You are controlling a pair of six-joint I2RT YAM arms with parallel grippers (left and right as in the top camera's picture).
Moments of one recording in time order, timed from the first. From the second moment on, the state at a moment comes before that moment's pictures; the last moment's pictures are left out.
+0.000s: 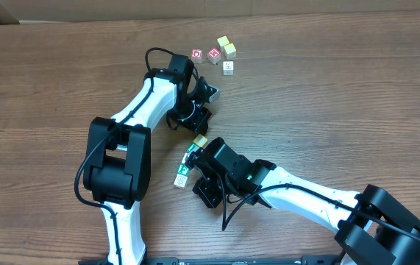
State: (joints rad) left arm -0.26 2.13 1.53 -0.90 0.36 0.33; right arm 0.92 1.71 0.93 -0.21 -0.39 0.23
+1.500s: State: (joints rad) left arm -0.28 2.13 1.53 -0.90 0.29 0.24; right arm 1.13 1.85 0.93 0.02 -0.05 0.24
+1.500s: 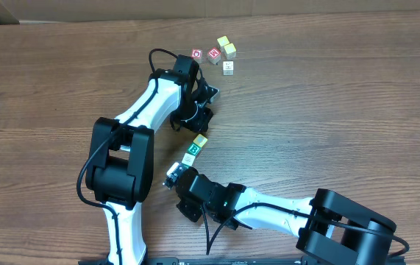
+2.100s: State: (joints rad) left arm -0.29 2.13 1.53 -0.94 0.28 0.23; right arm 1.13 1.89 0.93 0.07 -0.02 0.24
